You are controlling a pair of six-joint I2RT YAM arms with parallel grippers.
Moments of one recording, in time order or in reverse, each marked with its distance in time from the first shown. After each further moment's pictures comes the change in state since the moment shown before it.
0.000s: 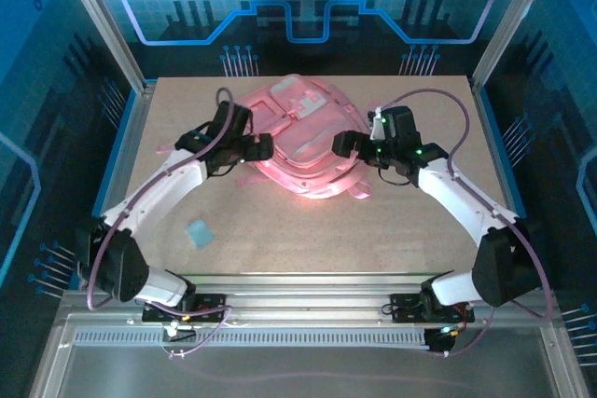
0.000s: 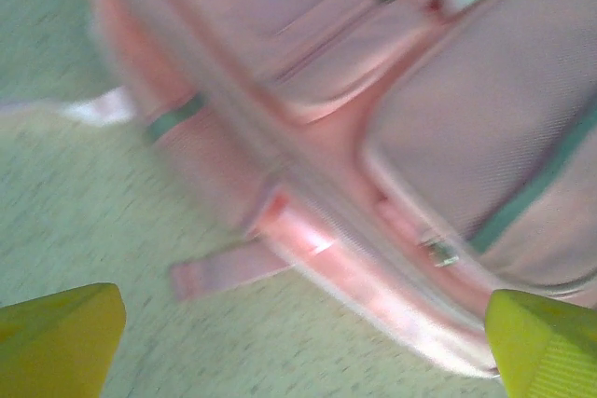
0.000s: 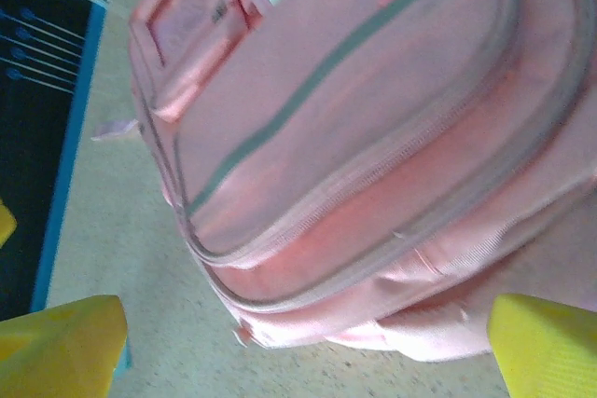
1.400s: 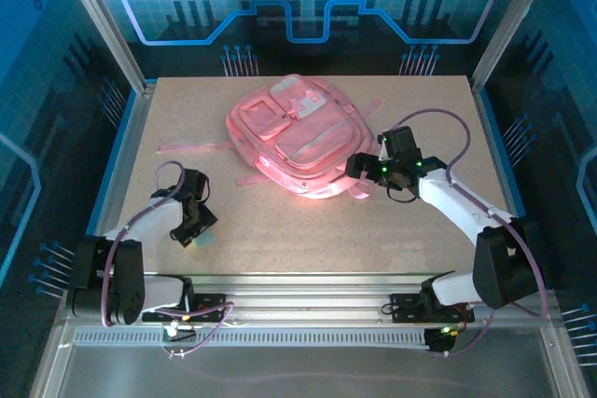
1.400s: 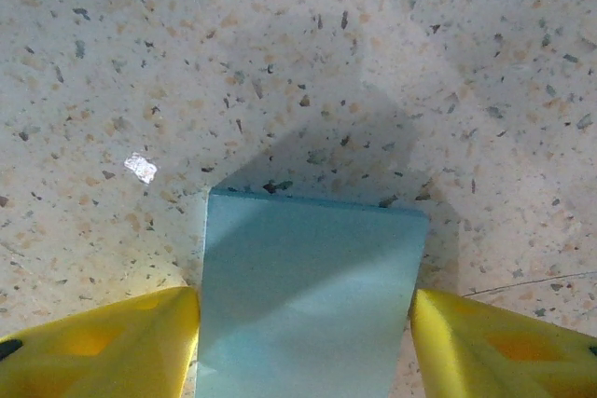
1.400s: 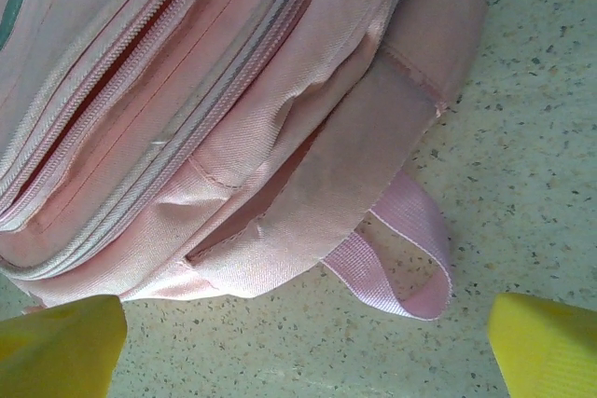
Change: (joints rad) left arm 0.333 -0.142 -0.647 0.019 0.034 -0.429; right arm -0.035 -0.017 -0.152 -0.050 0.144 -0.019
